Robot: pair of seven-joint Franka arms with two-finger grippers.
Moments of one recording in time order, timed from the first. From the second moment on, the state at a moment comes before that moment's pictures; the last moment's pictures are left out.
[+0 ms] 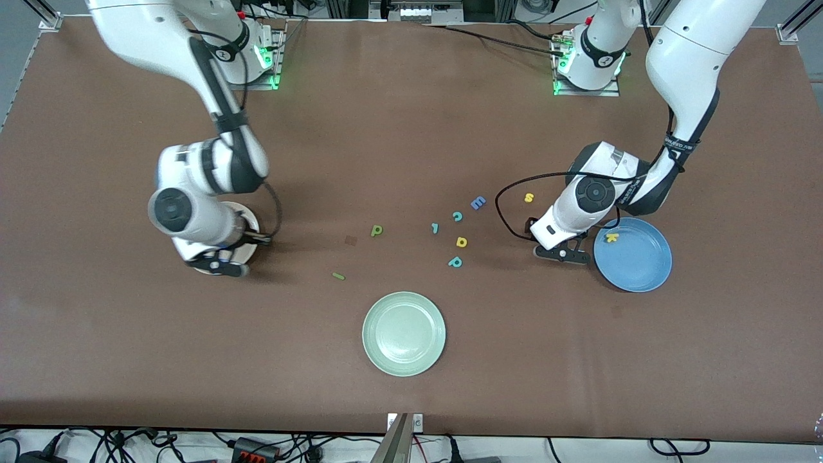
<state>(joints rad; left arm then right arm) 0.09 0.55 -0.39 -2.06 0.34 2.45 -0.40 0.40 0.49 -0.24 -1.86 0.13 2.15 0.29</state>
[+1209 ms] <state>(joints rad) 0.14 0.46 -0.39 -2.00 0.35 2.31 -0.26 0.49 0.52 -0.27 -1.81 0.14 2.15 0.18</state>
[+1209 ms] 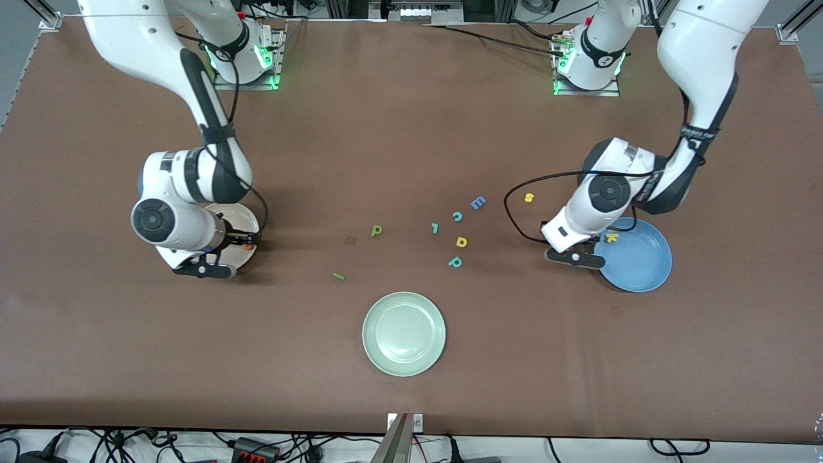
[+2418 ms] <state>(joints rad) 0.32 0.43 -0.68 -2.03 0.35 2.12 -0.30 0.88 0.75 -0.27 -1.61 0.33 2.26 0.65</state>
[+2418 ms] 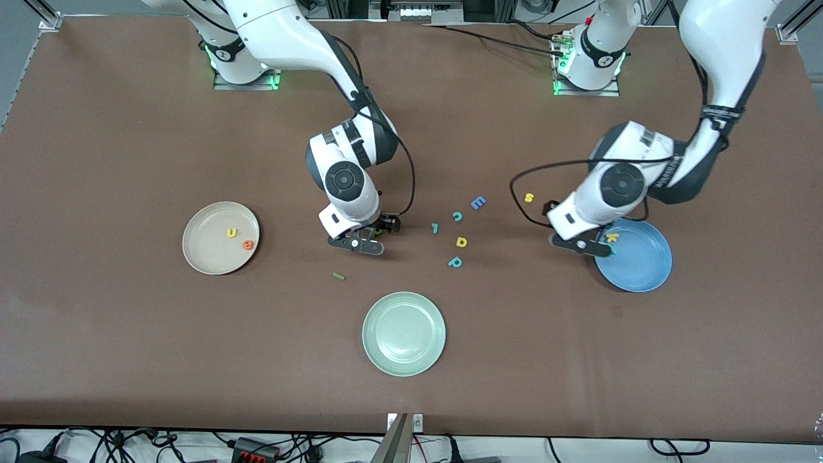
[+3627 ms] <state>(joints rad) 0.32 0.49 -0.74 -2.28 0.35 2.38 -0.19 0.88 0.80 -0.27 -1.56 0.33 2.27 0.65</state>
